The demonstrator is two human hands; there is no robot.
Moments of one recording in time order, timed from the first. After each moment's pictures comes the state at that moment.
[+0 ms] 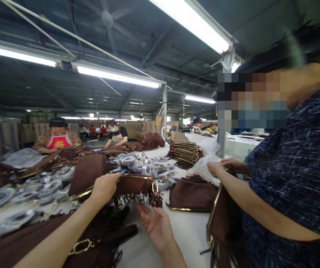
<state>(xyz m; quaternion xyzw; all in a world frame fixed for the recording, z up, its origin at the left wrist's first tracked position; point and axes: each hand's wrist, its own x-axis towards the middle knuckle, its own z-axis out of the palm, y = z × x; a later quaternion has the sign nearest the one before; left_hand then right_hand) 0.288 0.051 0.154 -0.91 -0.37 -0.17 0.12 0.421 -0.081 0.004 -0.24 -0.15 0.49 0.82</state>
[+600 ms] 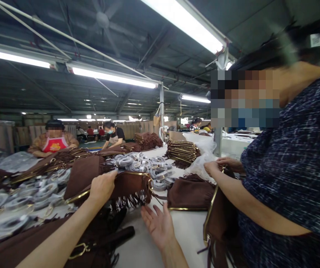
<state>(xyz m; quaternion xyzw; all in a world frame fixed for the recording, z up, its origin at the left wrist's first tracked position) 0.300 0.048 0.157 -0.88 -0.38 -0.21 0.17 0.441 -0.084 -0.003 -0.20 -0.05 0.46 0.86</state>
